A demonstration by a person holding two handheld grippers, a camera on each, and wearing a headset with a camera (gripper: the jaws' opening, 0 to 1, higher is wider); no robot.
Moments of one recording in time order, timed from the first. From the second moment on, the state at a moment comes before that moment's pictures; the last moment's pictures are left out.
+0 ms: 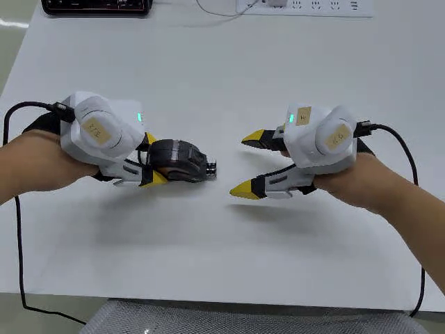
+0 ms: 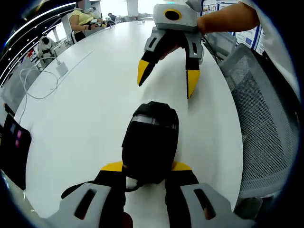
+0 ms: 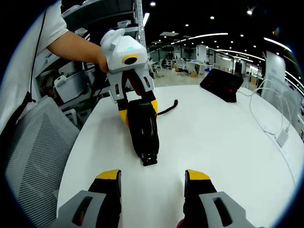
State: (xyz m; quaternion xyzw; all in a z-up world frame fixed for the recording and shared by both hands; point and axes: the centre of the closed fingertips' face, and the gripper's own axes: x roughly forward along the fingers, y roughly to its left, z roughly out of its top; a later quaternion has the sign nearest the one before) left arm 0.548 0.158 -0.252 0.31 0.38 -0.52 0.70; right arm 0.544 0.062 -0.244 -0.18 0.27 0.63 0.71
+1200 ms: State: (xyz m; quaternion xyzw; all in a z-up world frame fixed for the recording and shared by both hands) left arm 0.548 0.157 -0.252 0.30 0.38 -0.53 0.70; right arm 0.545 0.097 -0.260 -0.18 0.25 0.66 0.69
